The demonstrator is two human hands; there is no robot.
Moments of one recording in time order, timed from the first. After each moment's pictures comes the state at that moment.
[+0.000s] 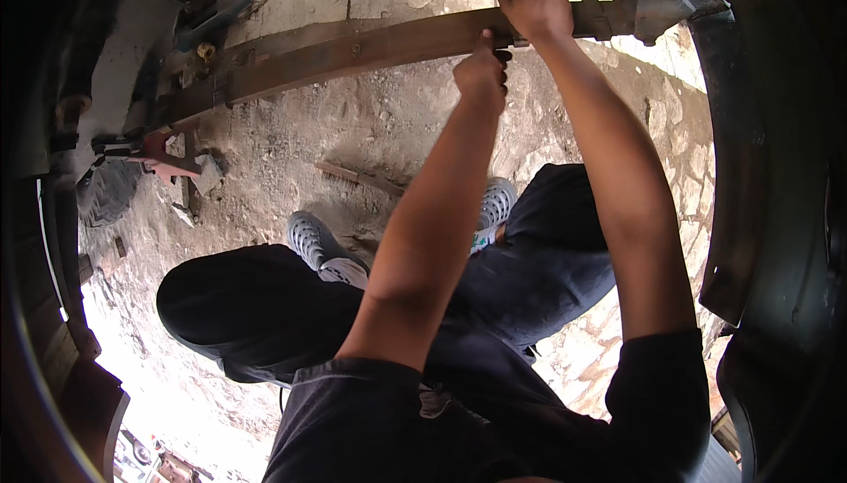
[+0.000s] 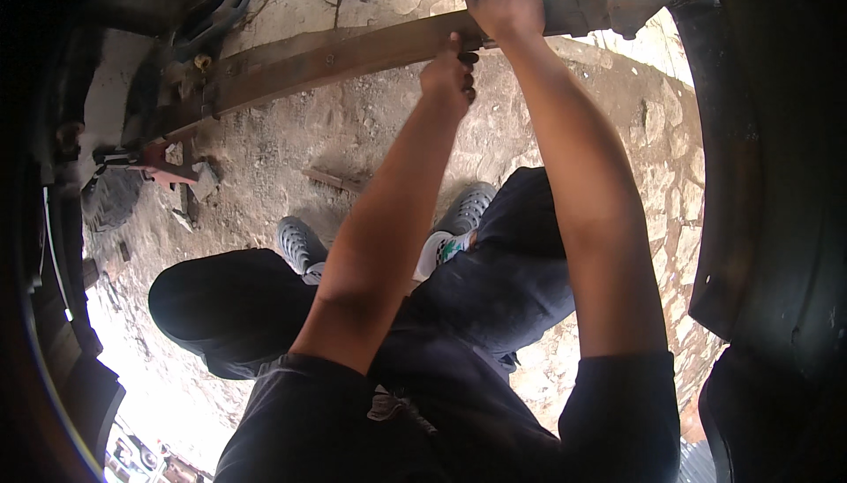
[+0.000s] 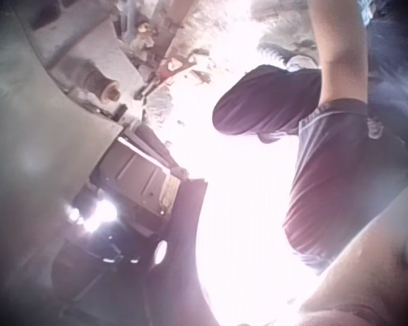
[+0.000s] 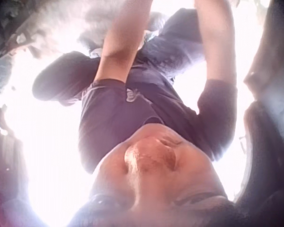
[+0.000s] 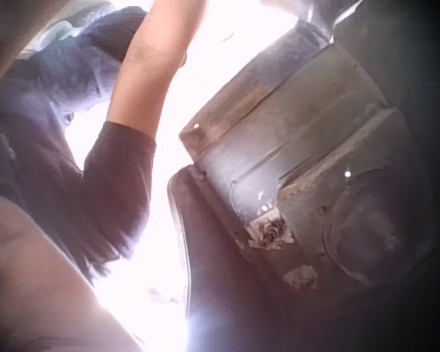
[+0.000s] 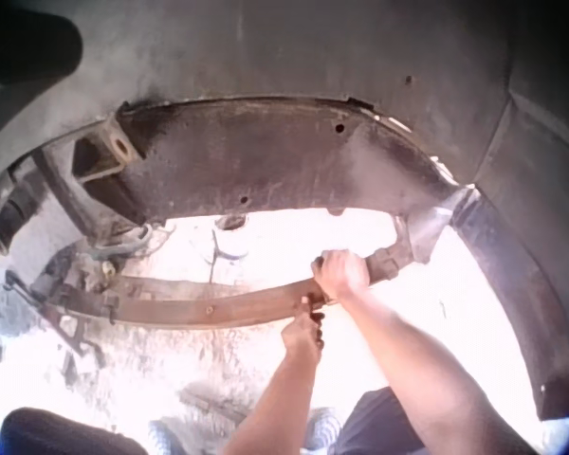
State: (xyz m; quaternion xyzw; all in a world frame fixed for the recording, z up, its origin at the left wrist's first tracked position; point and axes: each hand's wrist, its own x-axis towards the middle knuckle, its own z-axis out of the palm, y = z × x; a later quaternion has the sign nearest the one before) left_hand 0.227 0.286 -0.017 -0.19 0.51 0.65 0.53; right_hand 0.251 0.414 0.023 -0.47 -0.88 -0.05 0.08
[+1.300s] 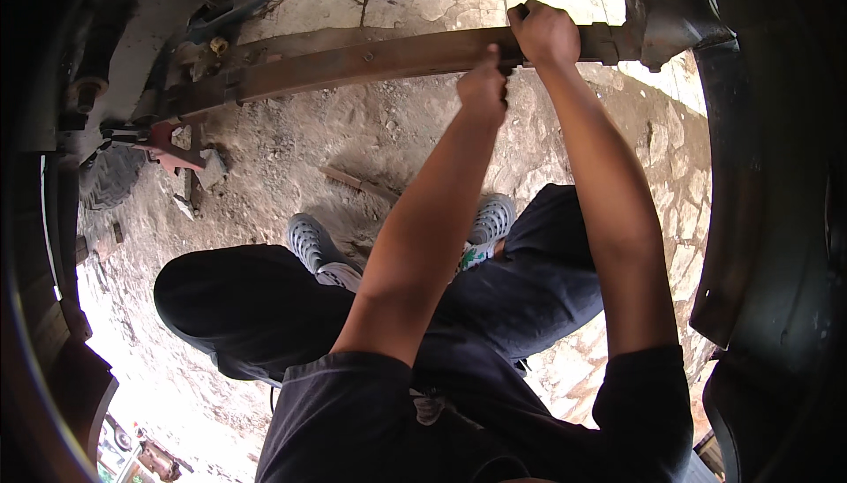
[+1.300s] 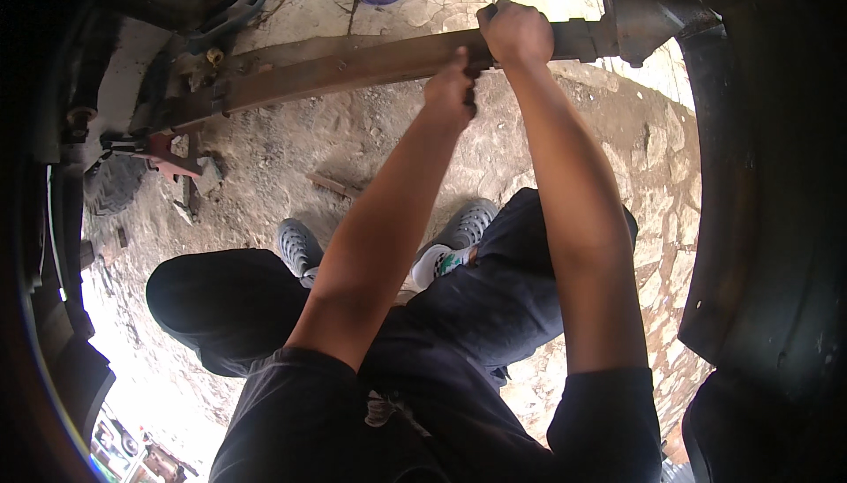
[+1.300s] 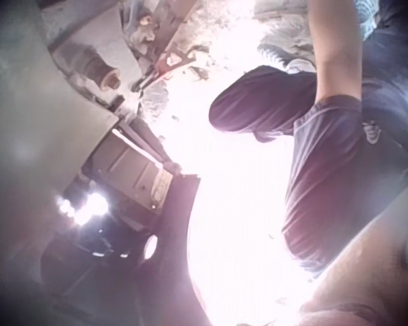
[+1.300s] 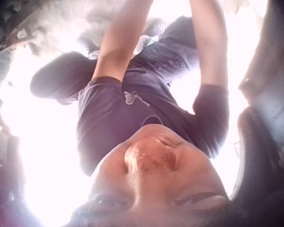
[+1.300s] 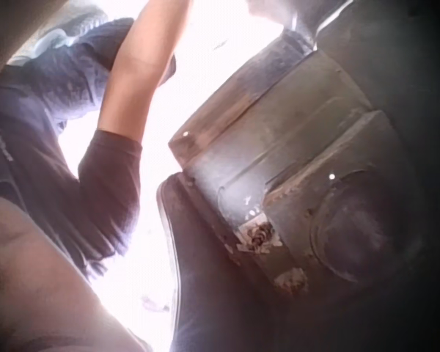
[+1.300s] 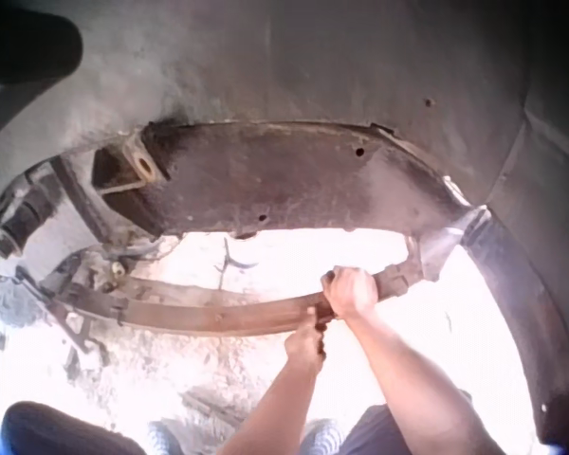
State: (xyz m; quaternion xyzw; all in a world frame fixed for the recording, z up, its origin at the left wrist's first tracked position) left_hand 0.210 0.291 -0.030 -0.18 0.51 0.67 0.51; right_hand 0.249 0.405 0.030 -0.48 -0.87 -0.03 0.10
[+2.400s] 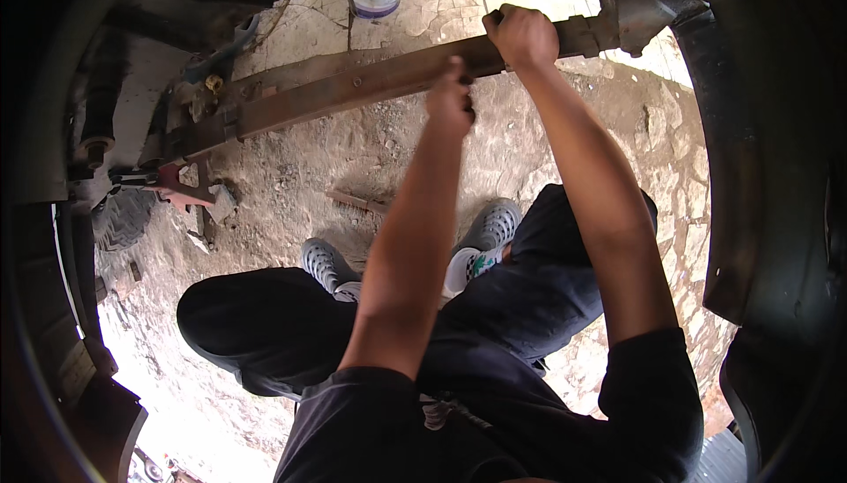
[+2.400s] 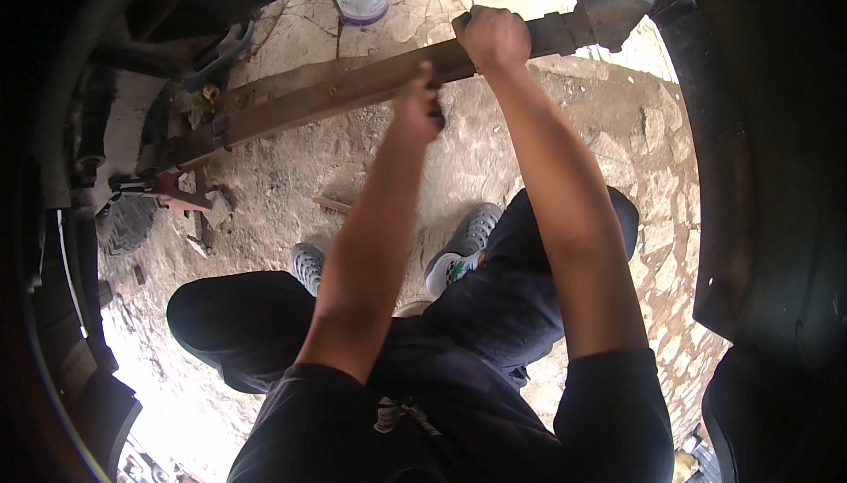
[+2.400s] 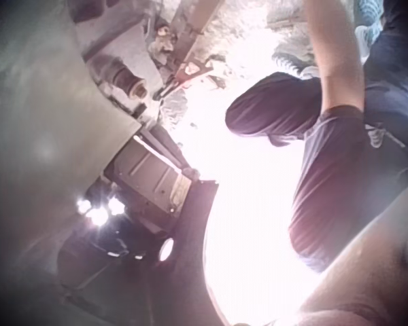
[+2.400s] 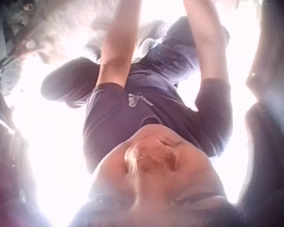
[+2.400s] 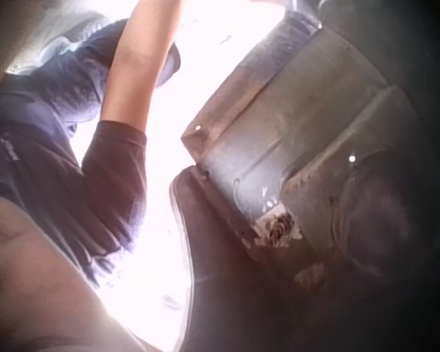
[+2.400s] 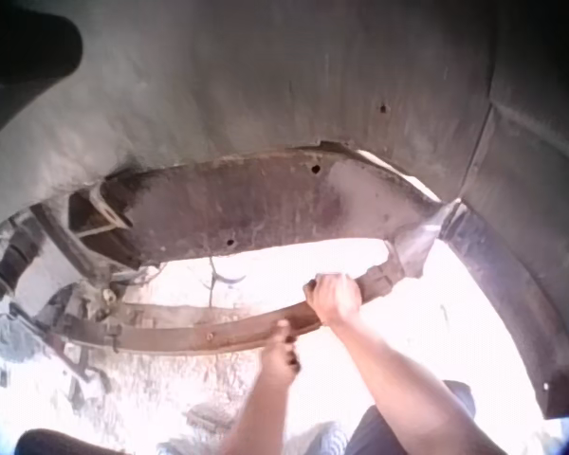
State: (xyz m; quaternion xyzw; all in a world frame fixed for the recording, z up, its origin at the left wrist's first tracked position) left_hand 0.183 0.273 -0.041 -0.14 0.56 0.63 0.52; right_hand 0.249 0.404 0.021 -0.50 -0.85 -0.04 0.15
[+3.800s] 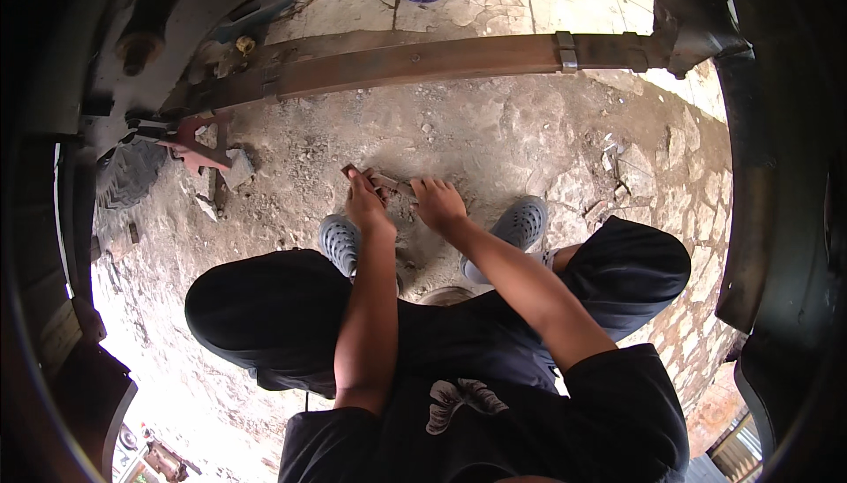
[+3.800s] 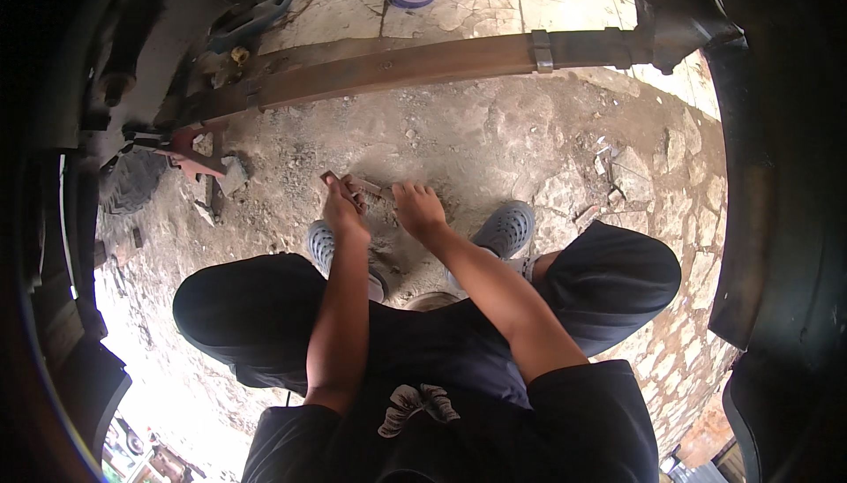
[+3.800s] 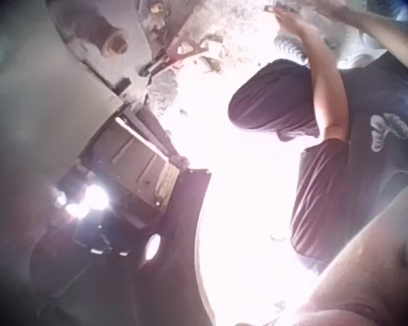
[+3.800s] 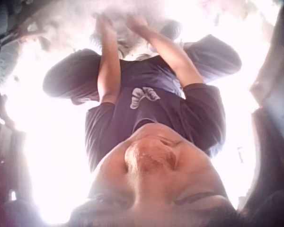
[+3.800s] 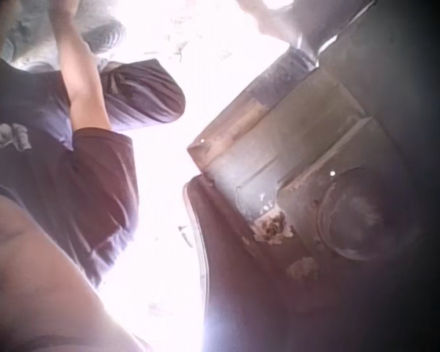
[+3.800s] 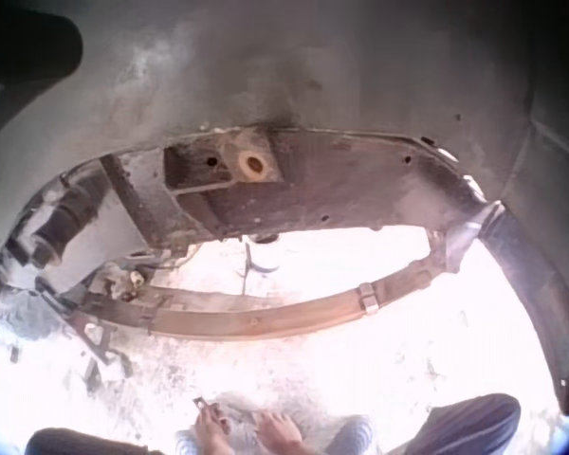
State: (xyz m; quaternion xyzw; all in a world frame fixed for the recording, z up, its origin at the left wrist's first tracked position) left_hand 0.134 0.012 -0.114 -0.24 0.62 0.70 0.27; right_hand 0.255 0.090 -0.183 -0.24 -0.94 0.21 -0.06
